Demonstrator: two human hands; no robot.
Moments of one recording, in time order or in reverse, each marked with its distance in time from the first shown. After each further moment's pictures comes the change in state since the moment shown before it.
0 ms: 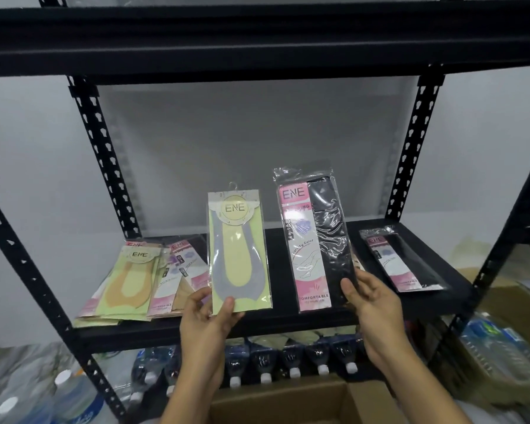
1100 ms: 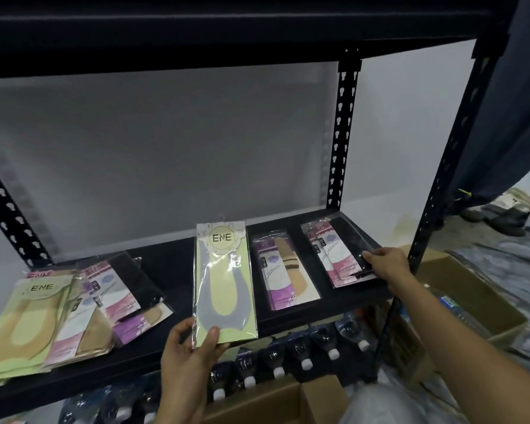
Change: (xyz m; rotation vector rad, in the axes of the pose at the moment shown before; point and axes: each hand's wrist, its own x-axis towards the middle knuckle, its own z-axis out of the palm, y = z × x) left_hand -0.005 -0.090 0.055 0.073 -0.056 -0.127; right_hand 0.189 0.016 -0.183 -0.679 0.378 0.182
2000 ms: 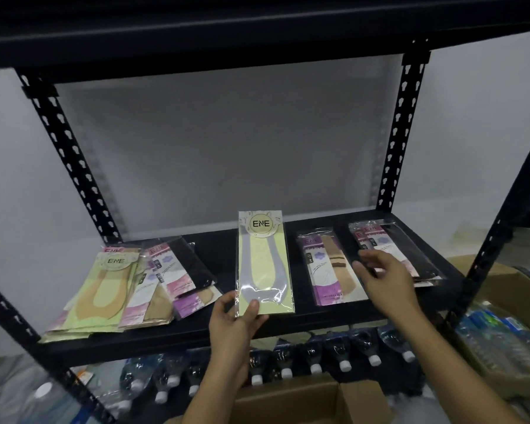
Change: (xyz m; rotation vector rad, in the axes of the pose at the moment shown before) left_hand 0.009 0.025 0.005 -0.019 0.020 -0.046; right_hand -0.137 -0.047 0.046 0.125 -0.189 -0.465
